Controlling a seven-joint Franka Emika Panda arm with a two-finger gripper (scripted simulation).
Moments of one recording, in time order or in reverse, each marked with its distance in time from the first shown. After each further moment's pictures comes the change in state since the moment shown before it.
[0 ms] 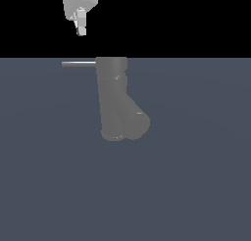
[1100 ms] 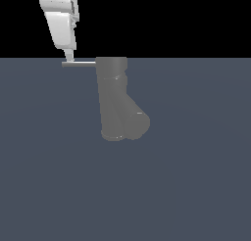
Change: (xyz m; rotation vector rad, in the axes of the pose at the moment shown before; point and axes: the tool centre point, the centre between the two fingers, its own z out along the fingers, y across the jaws) arm -0.029 -0.060 0.080 -0.012 0.006 0.268
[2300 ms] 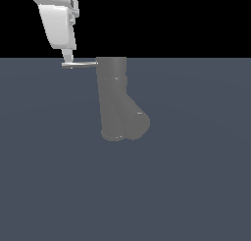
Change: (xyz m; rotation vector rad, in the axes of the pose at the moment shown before) arm 0.002 0.051 0.001 0.009 -0.002 0.002
